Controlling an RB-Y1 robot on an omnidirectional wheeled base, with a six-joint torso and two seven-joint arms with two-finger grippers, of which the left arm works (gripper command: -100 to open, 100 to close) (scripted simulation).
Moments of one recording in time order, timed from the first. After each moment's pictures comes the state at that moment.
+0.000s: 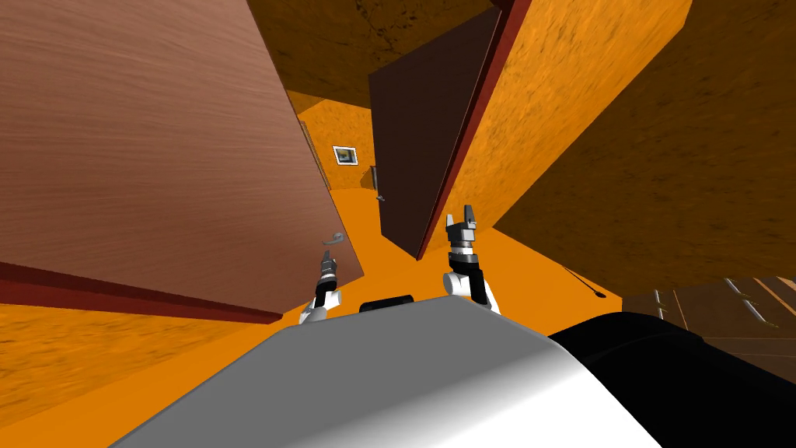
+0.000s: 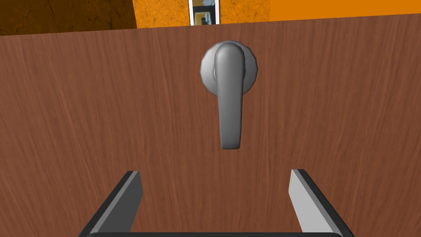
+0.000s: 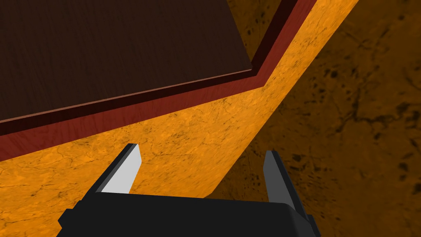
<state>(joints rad) -0.21 0.07 0.41 -0.56 -0.09 -0.82 0.03</state>
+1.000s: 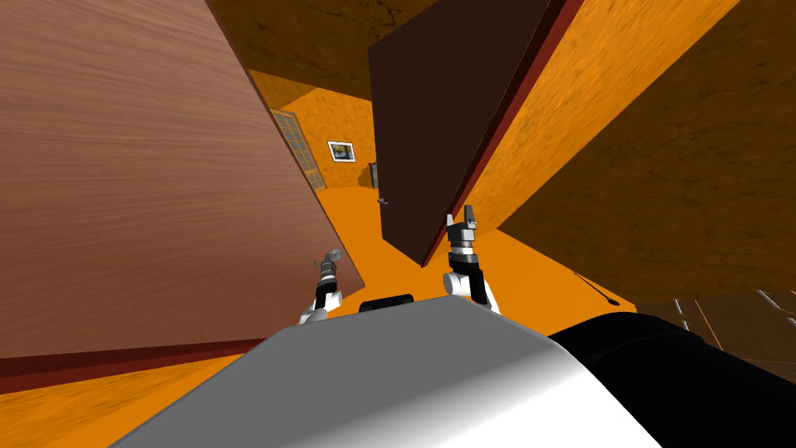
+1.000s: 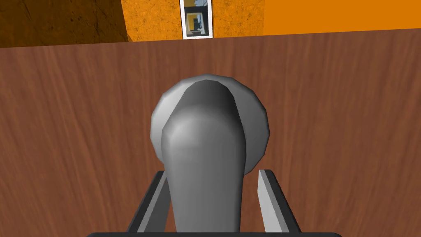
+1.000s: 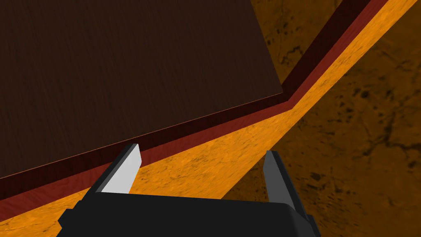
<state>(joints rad) -0.20 0.06 0.42 -0.54 -0.08 -0.84 0.02</state>
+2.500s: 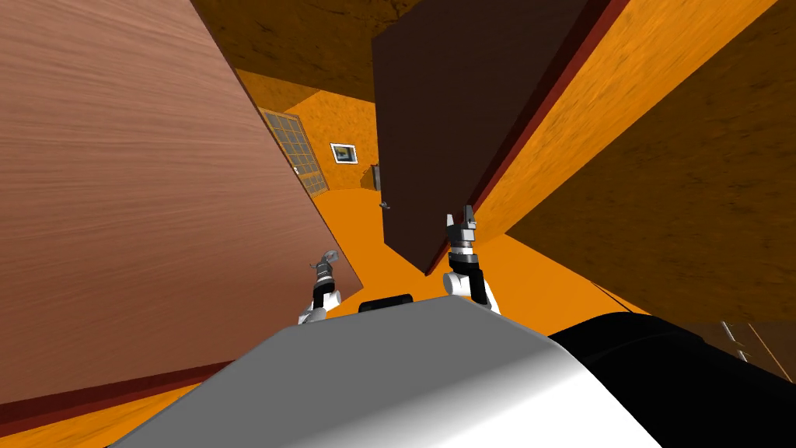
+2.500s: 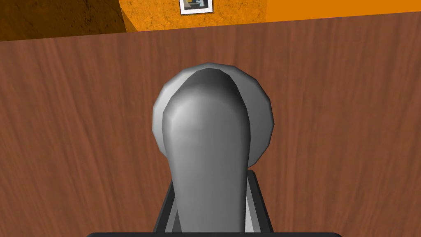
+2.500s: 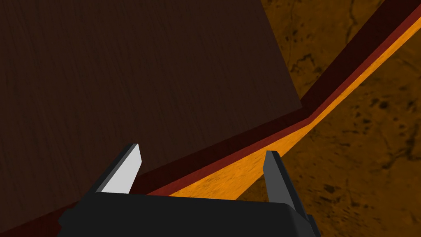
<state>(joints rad) -0.24 0.07 0.49 -0.47 -0.04 -0.87 -0.04</state>
